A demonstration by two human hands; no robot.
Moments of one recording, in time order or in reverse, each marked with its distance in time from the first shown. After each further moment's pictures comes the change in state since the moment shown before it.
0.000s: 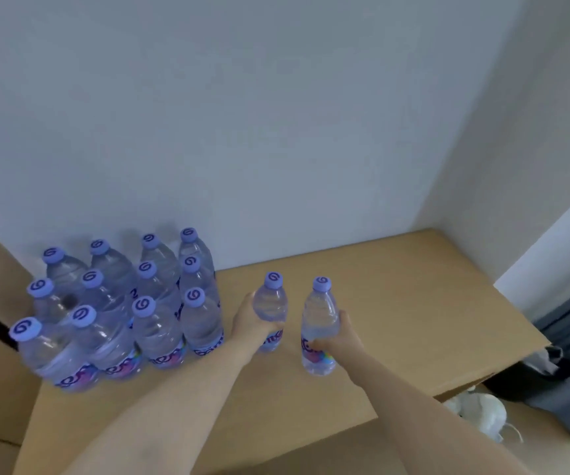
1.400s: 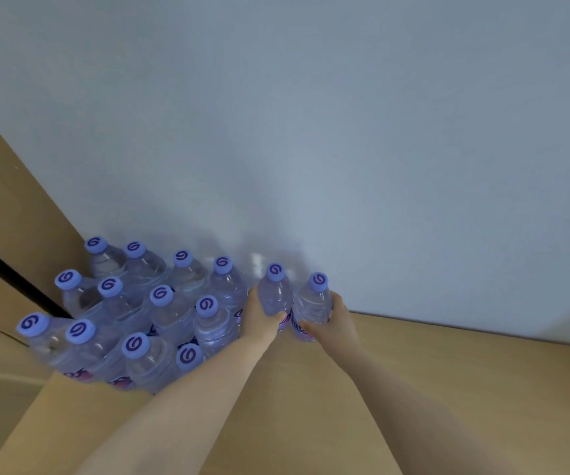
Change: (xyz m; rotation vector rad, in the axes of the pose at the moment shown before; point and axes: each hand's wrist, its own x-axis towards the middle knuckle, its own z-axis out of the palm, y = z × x) left_hand 0.135 0.011 -0.024 -0.123 0.507 -0.070; right_hand 0.165 -0.115 0.030 -0.090 -0.275 -0.375
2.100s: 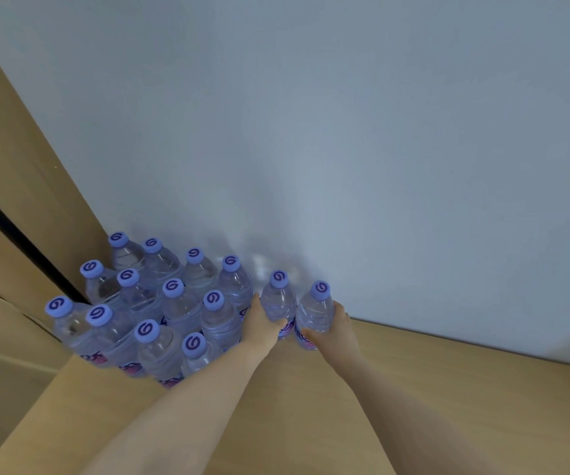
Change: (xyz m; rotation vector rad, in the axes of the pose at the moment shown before) left_hand -0.022 0.002 -0.006 0.102 0.028 -0.134; right_hand 0.005 0.023 0.001 -0.101 -0.022 -0.023
